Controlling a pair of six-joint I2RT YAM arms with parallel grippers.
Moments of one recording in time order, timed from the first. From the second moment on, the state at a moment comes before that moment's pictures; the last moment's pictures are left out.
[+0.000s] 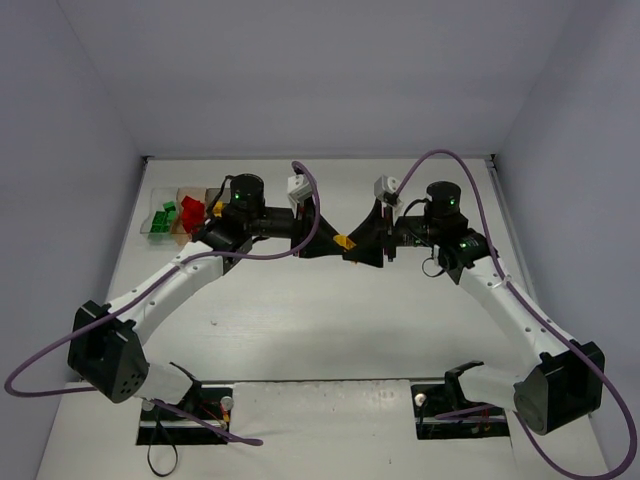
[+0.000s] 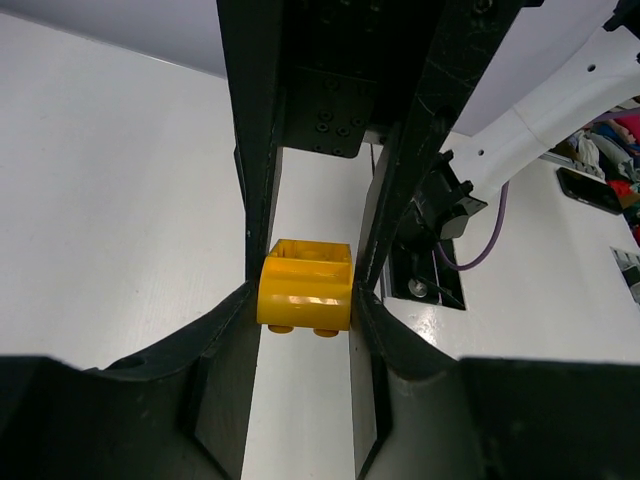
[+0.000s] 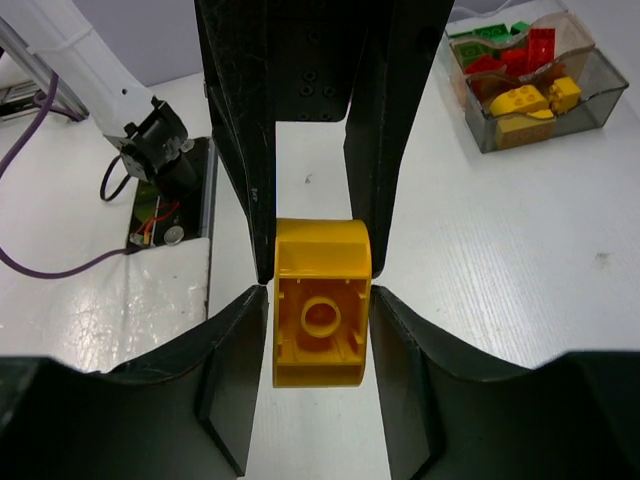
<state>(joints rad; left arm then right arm) -0.56 1.40 1.17 0.07 1.03 -0.19 0.36 1.20 0.98 -0.09 -1.14 -0.09</state>
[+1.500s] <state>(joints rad) -0.04 1.79 1.42 -0.24 -0.01 -0.14 0.33 1.14 0.86 -0.16 -0.82 -0.03</state>
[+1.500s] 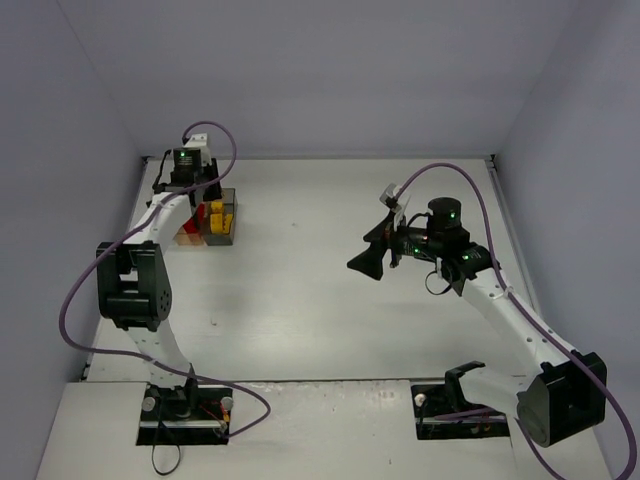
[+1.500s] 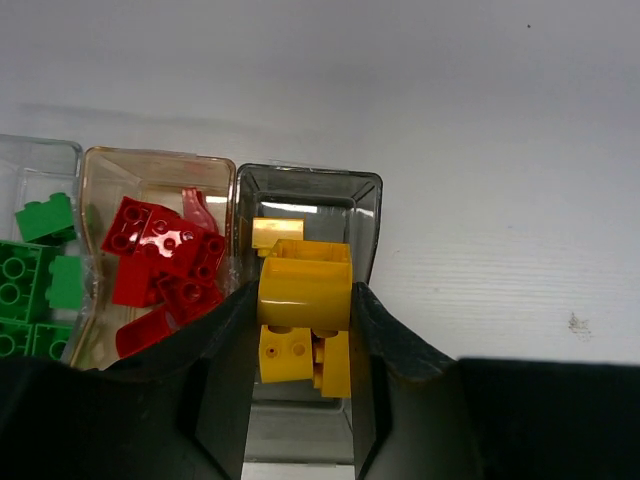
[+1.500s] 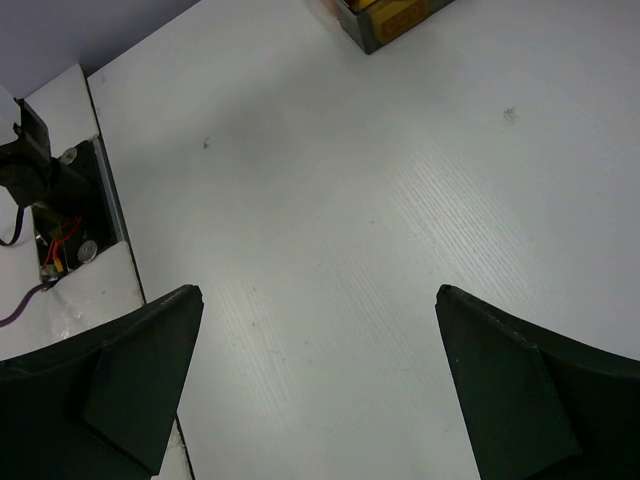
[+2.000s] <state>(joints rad) -0.04 1.87 1.45 -0.21 0.00 -0.14 0.32 1.14 0.86 -0.18 -0.81 -0.03</state>
